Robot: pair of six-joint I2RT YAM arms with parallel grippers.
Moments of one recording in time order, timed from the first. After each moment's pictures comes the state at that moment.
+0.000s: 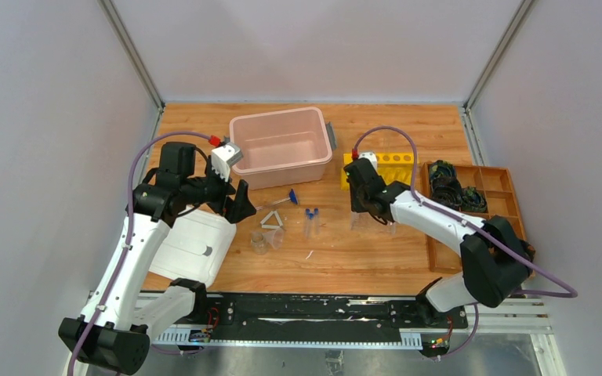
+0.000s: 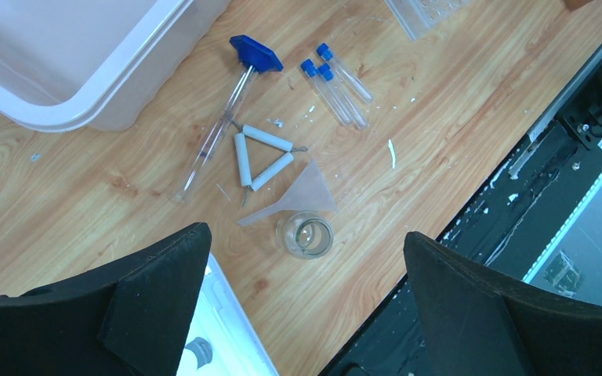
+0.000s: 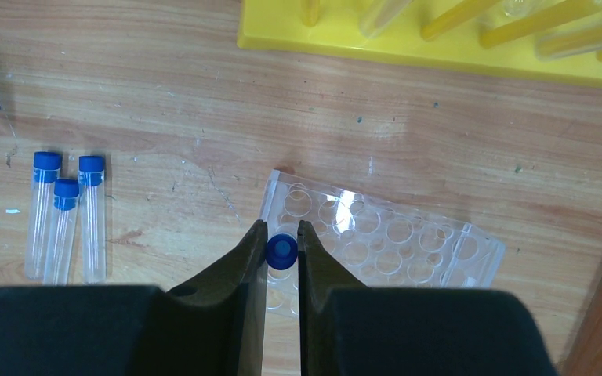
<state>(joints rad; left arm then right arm) -0.20 0.97 1.07 -0.87 0.60 0.23 0.64 1.44 0.91 -0.40 0.31 0.39</state>
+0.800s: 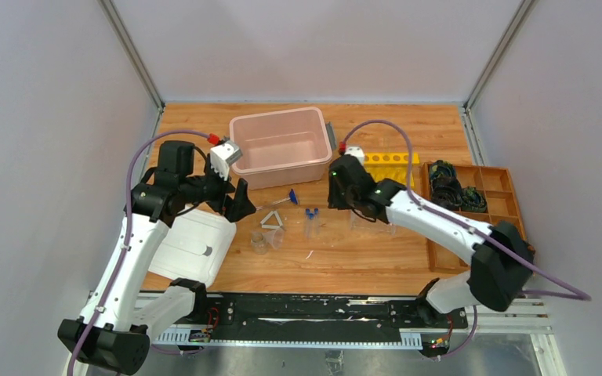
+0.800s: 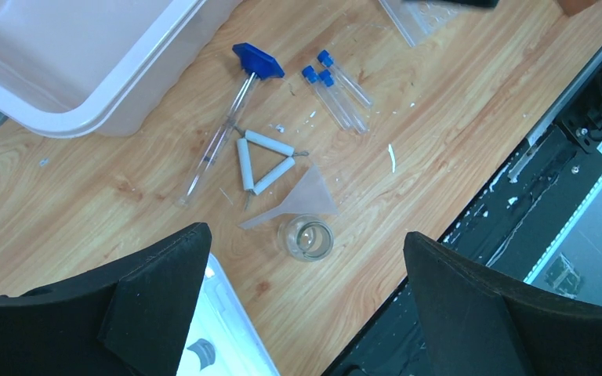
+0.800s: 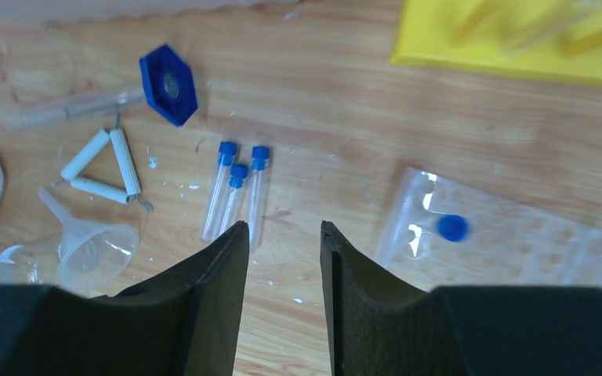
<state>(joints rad) -0.20 0.97 1.09 -0.88 0.60 0.23 0.75 1.35 1.01 -0.44 0.29 0.55</state>
